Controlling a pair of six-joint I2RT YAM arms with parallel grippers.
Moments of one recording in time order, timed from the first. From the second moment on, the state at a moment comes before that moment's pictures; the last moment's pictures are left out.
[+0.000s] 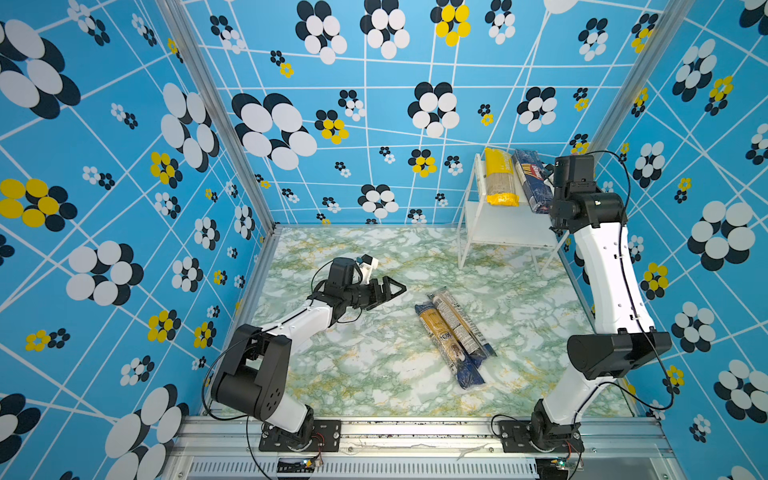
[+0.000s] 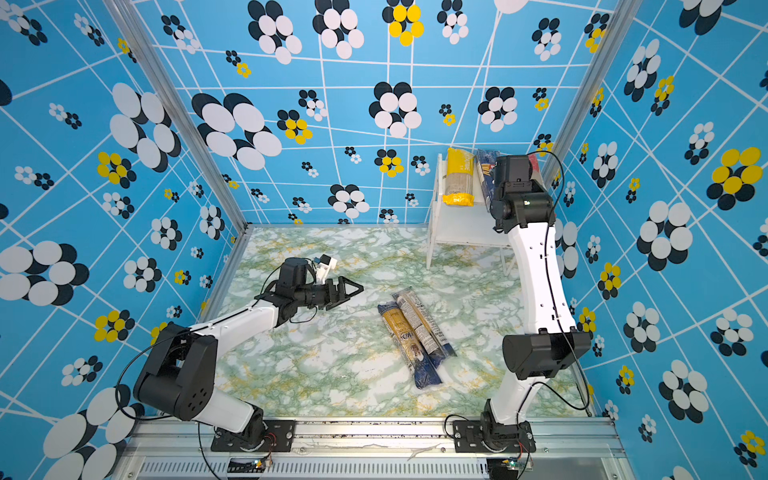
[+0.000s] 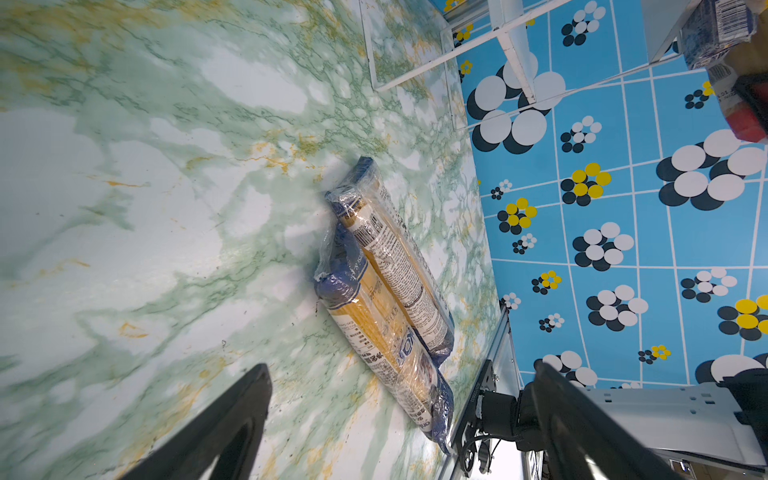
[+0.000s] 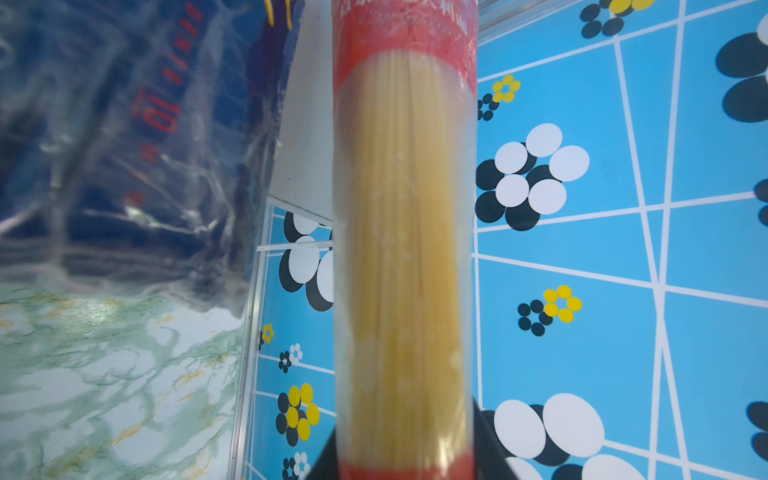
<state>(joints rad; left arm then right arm) -0.32 1.54 0.84 0.10 0.78 -0.71 0.07 1.77 2.22 -1.07 0.85 -0.75</state>
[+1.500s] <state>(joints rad) -0.28 1.63 0.87 0.13 0.82 -0.73 0.07 1.85 2.29 -1.00 0.91 -0.80</state>
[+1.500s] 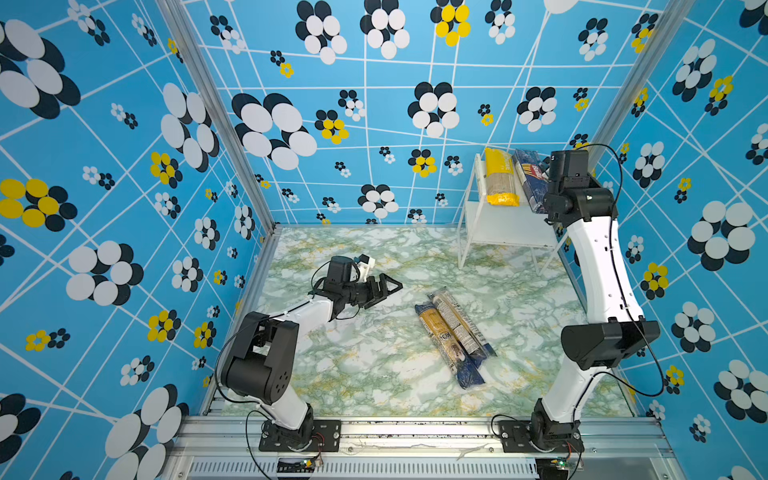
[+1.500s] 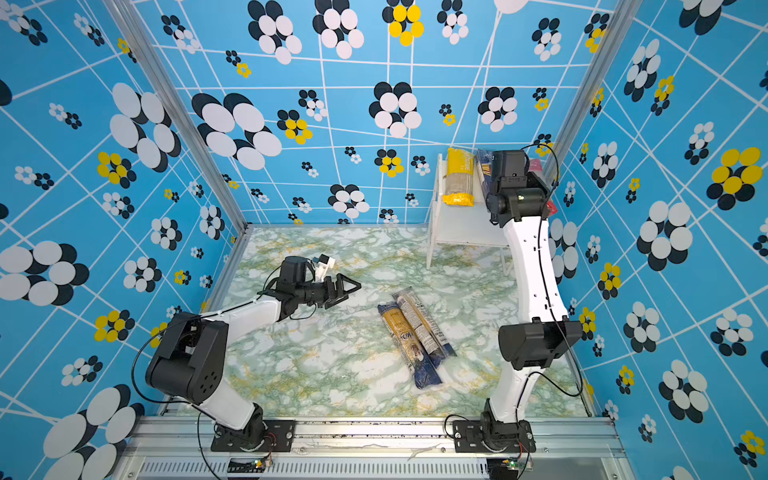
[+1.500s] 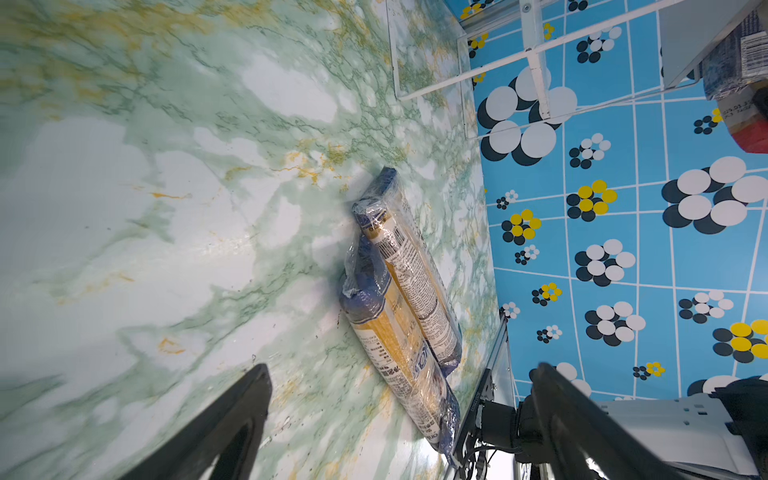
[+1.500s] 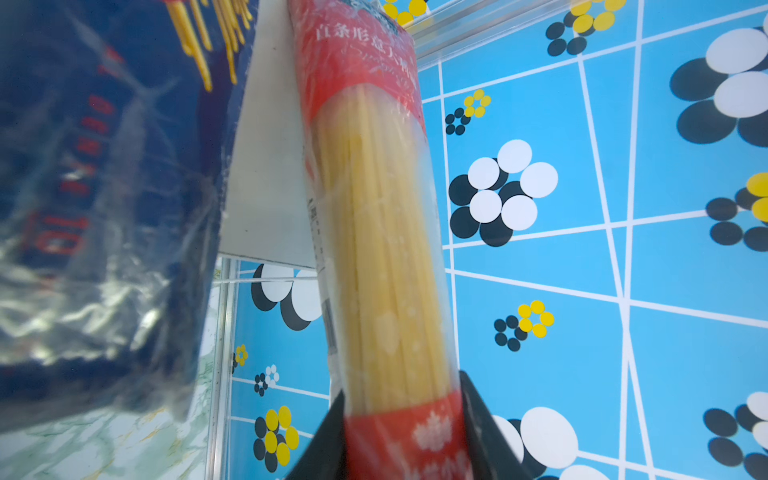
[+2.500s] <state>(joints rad) -0.27 1.64 0.87 0.15 0.82 -0.74 0.07 1.85 2.26 -0.94 0.96 -0.89</state>
